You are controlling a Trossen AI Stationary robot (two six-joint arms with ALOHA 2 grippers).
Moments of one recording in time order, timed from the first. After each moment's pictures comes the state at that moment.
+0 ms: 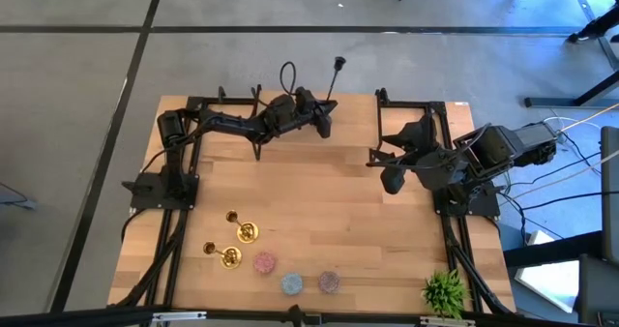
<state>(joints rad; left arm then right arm) 0.43 1.91 1.08 0.83 -0.09 -0.25 0.43 1.34 1.74 -1.24 0.81 0.75</state>
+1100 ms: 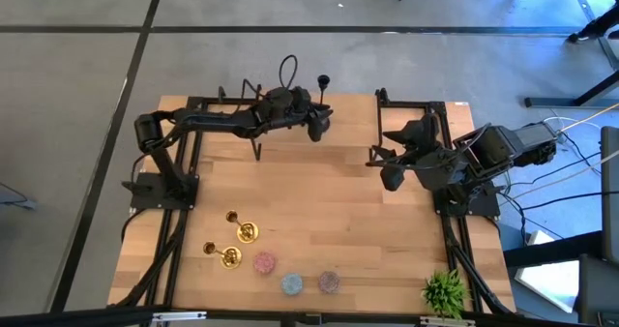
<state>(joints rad) 0.43 1.71 1.08 0.45 0.04 -0.27 0.43 1.35 1.74 -1.25 0.87 0.74</state>
